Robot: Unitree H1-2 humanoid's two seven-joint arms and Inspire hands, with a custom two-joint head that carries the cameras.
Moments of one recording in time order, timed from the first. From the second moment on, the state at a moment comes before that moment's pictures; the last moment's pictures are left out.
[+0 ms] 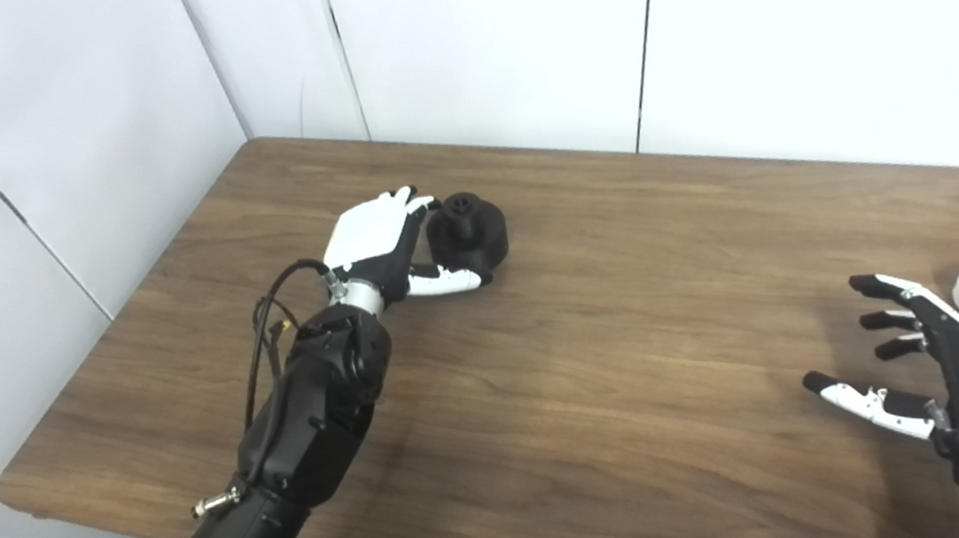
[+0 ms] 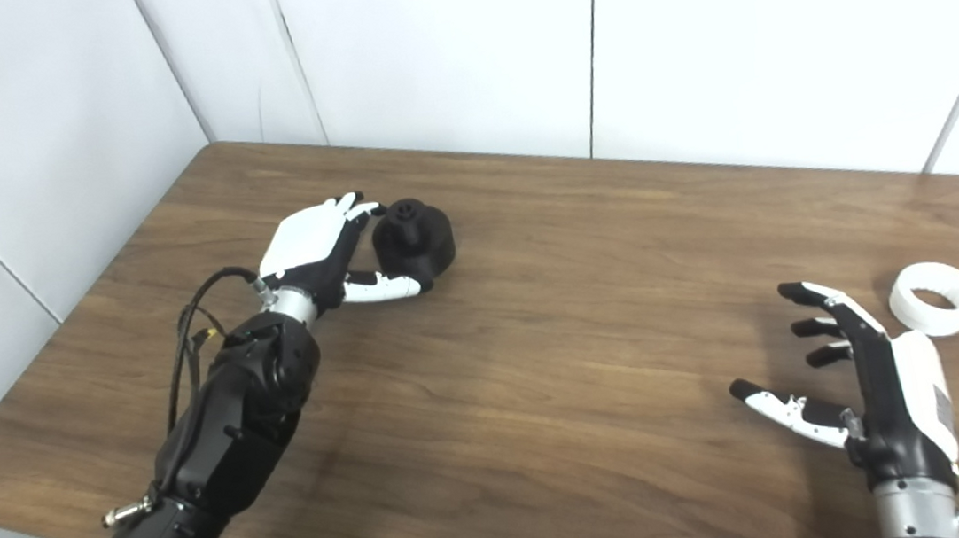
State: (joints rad) left arm -0.28 0.41 -0.16 -0.01 0.91 0.46 -0.20; right arm -0.06 -0.14 0.10 -0.17 -0.53 0.06 -0.09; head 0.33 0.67
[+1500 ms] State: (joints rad) left arm -0.39 0.35 -0.18 0.28 0.81 0.41 0.00; right arm -0.05 -0.17 0.09 -0.22 -0.53 0.07 -0.06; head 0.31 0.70
